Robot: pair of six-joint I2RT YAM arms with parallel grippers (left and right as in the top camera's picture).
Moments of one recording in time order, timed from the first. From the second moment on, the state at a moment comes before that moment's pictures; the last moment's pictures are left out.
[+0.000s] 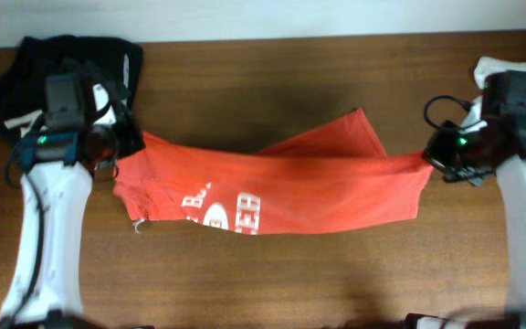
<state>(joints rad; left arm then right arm) 0.09 1.51 1.41 -0.91 0.13 -0.25 -0.20 1.48 1.48 -1.24 -0.19 0.41</state>
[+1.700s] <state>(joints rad) 0.28 1.52 1.27 -1.32 0.07 -0.17 -0.18 1.16 1.11 -1.63 -0.19 0.27</state>
